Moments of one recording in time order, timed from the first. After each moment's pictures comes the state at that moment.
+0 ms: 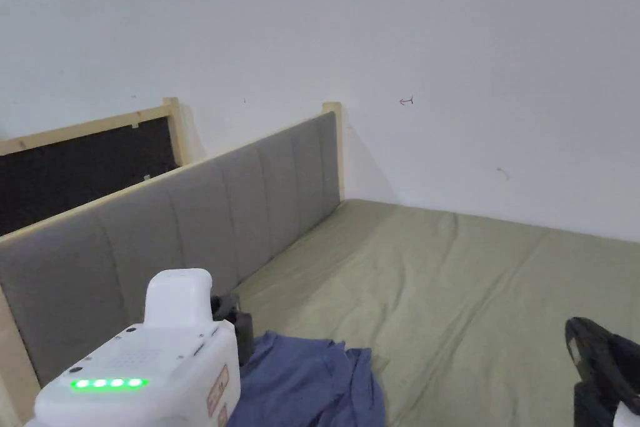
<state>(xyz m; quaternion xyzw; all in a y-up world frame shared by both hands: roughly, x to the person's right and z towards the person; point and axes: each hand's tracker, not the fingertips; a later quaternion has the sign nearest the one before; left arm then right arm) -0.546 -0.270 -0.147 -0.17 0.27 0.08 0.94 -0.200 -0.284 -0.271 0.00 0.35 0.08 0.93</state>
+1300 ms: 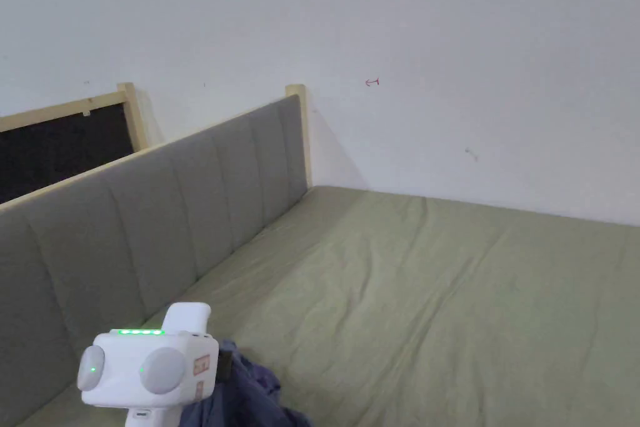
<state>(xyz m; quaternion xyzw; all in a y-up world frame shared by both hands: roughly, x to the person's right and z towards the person) -0.642 -0.364 -0.263 -0.33 0.23 0.11 0.91 -0.092 -0.321 -0.326 -0.20 0.25 0.06 0.95</state>
